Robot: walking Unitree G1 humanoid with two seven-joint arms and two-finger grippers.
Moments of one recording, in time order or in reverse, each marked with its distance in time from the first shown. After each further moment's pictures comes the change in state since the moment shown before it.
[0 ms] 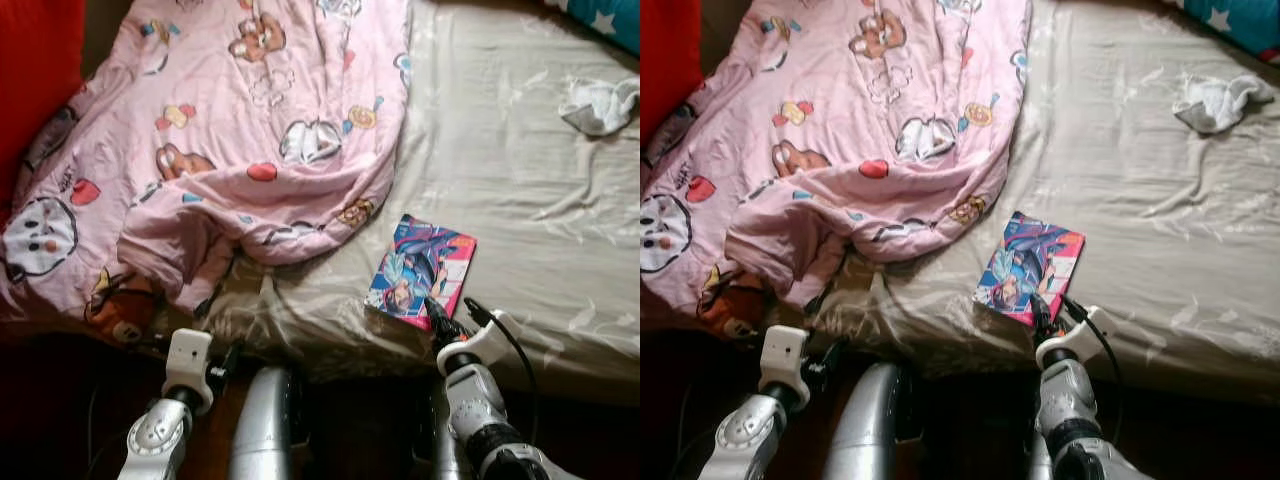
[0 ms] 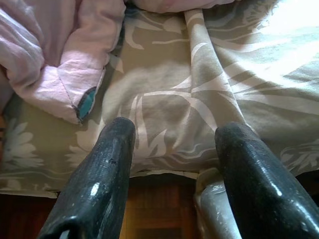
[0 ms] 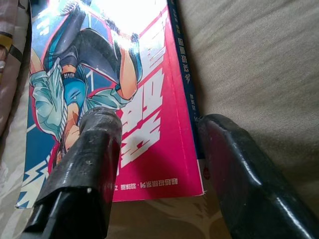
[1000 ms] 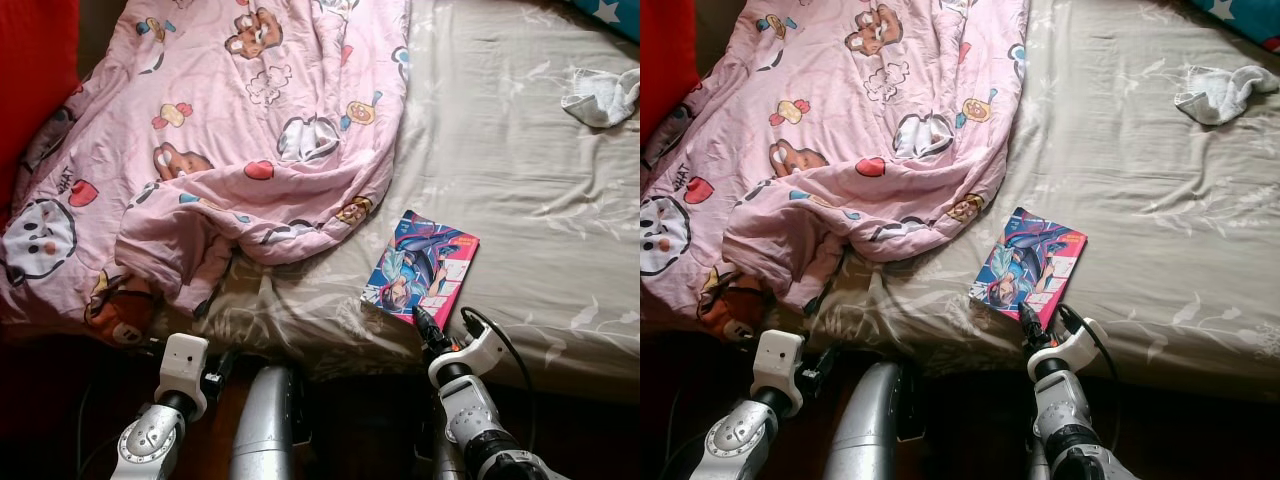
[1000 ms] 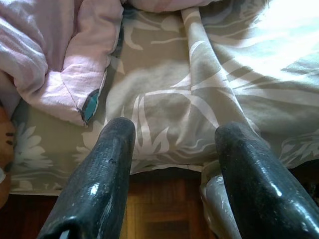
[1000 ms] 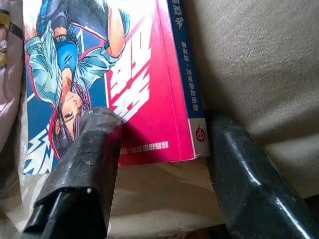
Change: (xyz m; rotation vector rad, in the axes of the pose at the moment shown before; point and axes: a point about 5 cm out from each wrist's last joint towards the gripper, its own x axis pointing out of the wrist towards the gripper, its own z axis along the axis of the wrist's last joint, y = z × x) left arm -0.009 0.002 0.004 0.033 0.014 -0.011; right arm -0.006 -0.002 -0.018 0.131 0.092 0.055
